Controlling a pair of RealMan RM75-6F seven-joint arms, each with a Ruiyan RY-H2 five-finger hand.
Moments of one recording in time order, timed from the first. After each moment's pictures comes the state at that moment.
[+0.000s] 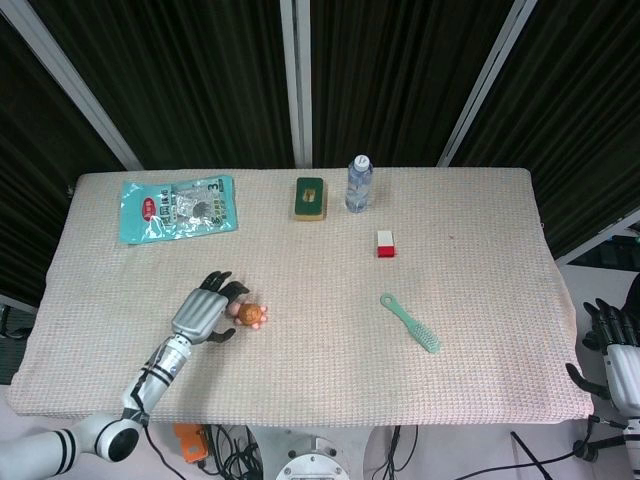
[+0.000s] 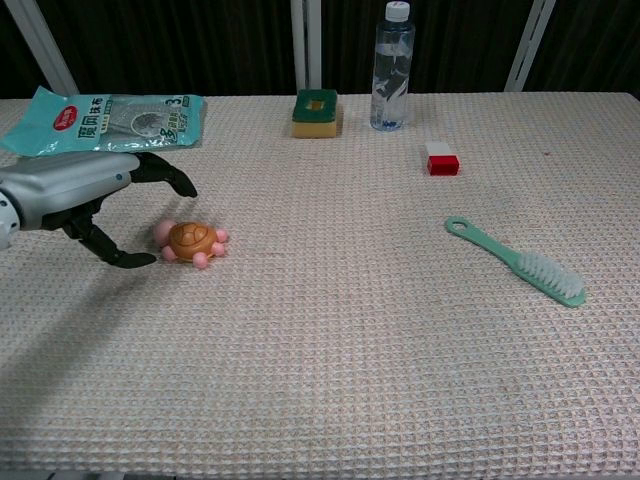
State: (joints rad) left arm -0.55 -1.54 -0.13 -1.49 1.32 0.95 0.26; right arm 0.00 -1.08 0.03 -1.54 -1.45 1.45 0.11
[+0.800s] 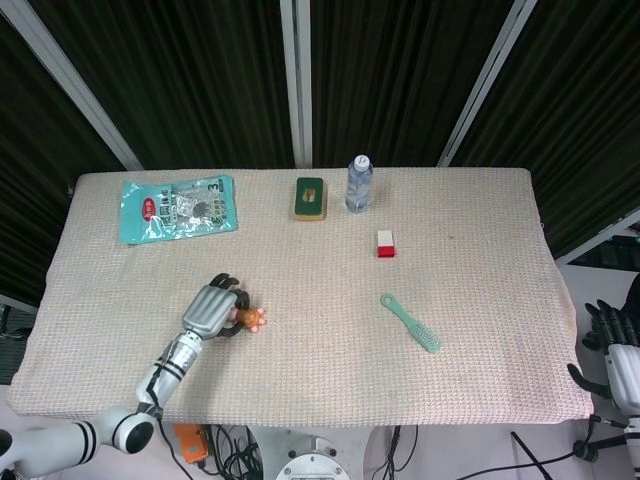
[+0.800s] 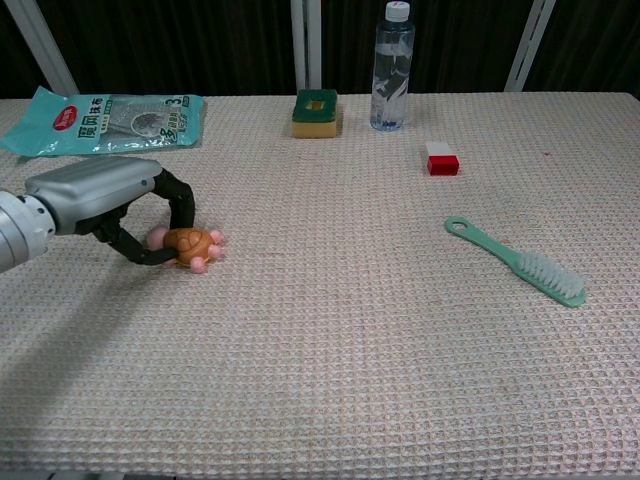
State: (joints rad) left arm -0.59 -1.64 -0.11 -1.37 1.32 0.98 0.23; right arm 0.00 -1.09 0.03 -1.51 -1.44 1.43 0.13
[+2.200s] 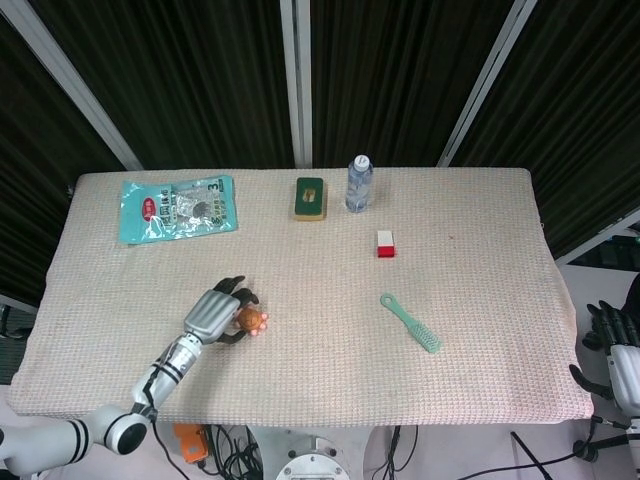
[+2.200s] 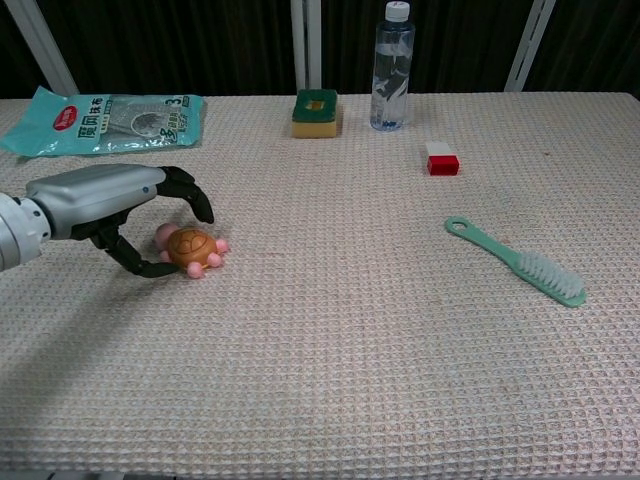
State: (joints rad) left arm -0.62 -1.59 -0.07 -1.41 1.33 0.94 0.16; right arm 0.00 -1.09 0.03 -1.51 -1.44 1.42 0.14
